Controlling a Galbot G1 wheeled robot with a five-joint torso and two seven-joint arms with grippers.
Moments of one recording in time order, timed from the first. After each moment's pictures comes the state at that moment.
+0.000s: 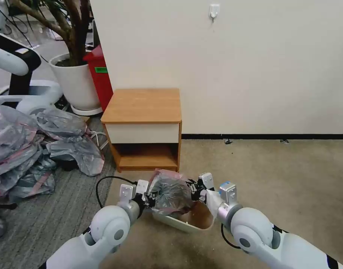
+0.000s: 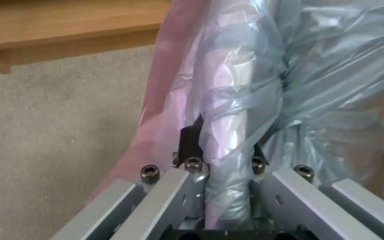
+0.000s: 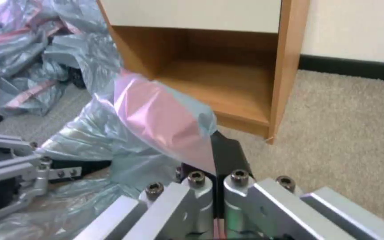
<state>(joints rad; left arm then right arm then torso) 1.19 -0.94 -0.03 -2.08 -0.92 0.68 -0.51 -1.08 0.82 -0.15 2.12 0.82 -0.38 0.36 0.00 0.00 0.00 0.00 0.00</state>
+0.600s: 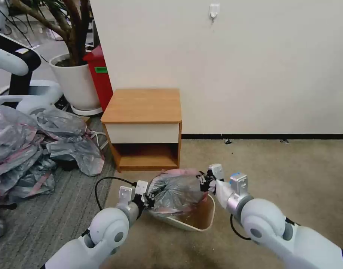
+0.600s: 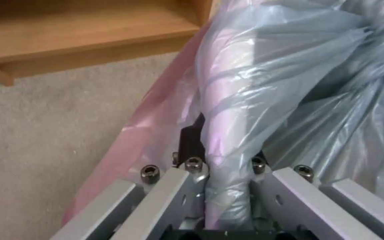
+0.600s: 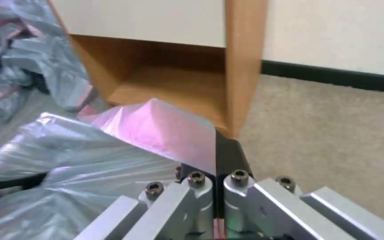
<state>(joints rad) 1.21 -0.95 -0.05 -2.07 -0.86 0.63 -0.44 -1.04 0.75 -0.06 2.12 0.92 -0.44 0.39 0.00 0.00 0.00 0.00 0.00</state>
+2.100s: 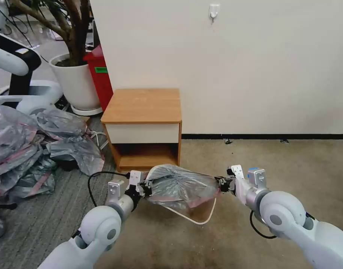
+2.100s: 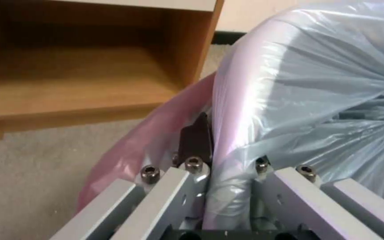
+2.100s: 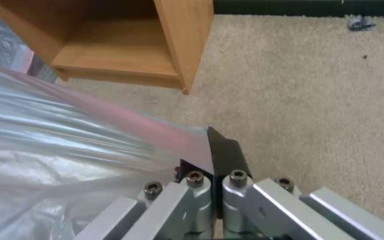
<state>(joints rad) 1.27 -0.99 -0.20 -2.10 -0.82 0.47 -0.28 -1.12 0.69 0.09 2.09 1.12 -0.59 0.46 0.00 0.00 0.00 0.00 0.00</state>
